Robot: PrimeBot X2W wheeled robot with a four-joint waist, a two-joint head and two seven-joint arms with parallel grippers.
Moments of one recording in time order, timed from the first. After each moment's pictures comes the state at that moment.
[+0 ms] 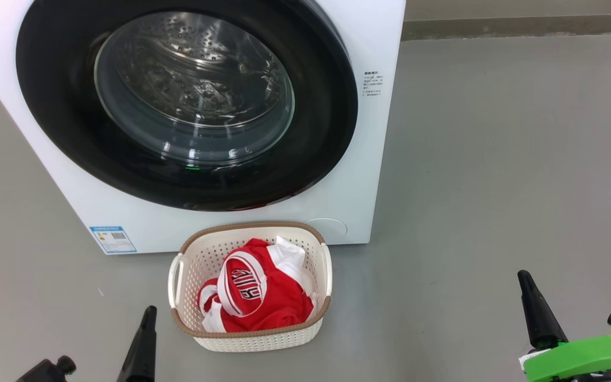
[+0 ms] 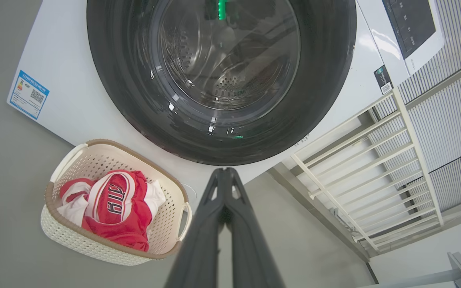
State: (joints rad) left arm 0.01 0.05 -0.02 0.17 -0.95 -0.07 -0.07; right arm 0.05 -0.05 -0.06 0.19 0.94 0.13 -0.09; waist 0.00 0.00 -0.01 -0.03
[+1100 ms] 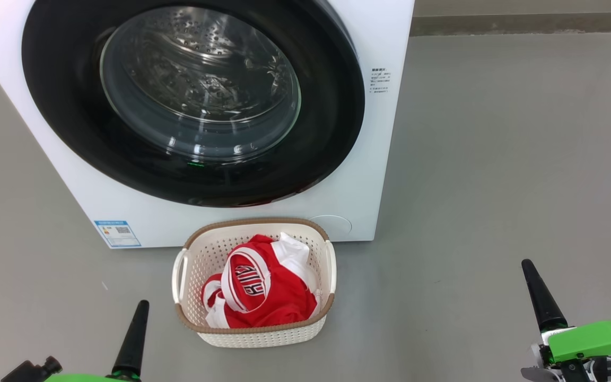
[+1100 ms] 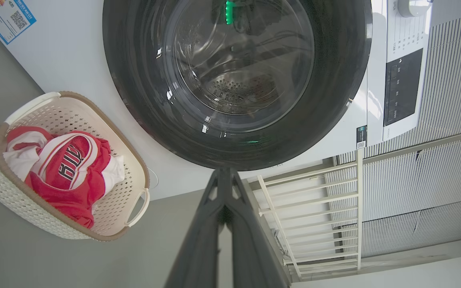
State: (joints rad) left arm -0.03 0.05 0.02 0.22 -1.31 -0.10 0.02; right arm -0.01 -0.05 -0.08 0.23 1.32 0.13 0.00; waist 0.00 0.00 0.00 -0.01
